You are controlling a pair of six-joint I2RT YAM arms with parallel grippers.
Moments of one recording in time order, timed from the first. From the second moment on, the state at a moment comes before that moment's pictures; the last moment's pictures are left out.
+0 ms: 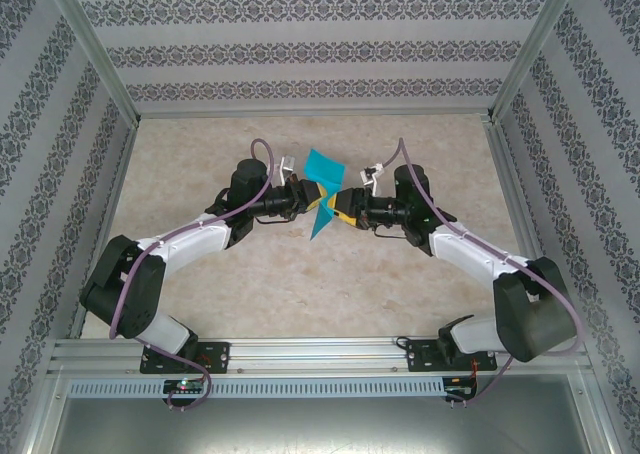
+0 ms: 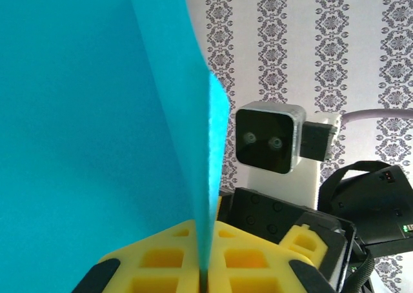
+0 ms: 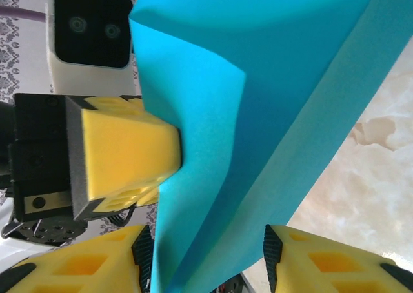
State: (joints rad) left arm -0.49 1.53 0.87 0.37 0.66 -1.23; right arm 0.40 1.37 0.73 0.20 -0.86 1.02
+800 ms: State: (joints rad) left arm -0.49 1.55 0.87 0.38 0.66 -1.24; right arm 0.39 1.40 0.72 0.29 -0.86 1.10
